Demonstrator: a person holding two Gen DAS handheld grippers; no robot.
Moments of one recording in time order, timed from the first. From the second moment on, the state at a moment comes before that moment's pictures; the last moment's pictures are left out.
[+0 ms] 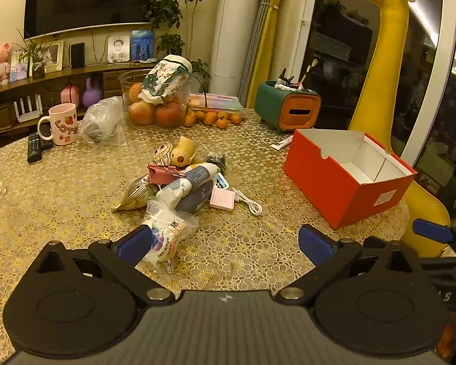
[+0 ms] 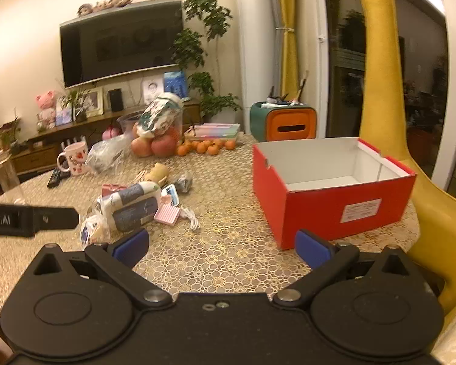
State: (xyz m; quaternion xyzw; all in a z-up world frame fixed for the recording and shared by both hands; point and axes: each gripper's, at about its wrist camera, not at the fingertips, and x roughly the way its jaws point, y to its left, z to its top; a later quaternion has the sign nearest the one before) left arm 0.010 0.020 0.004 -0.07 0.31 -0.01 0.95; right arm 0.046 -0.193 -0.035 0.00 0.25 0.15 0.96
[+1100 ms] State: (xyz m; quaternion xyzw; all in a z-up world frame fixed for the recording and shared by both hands) left arm 0.097 0.061 -0.094 -0.01 0.35 0.03 0.94; right arm 0.199 -0.115 -0.112 -0.11 0.30 0.24 0.92
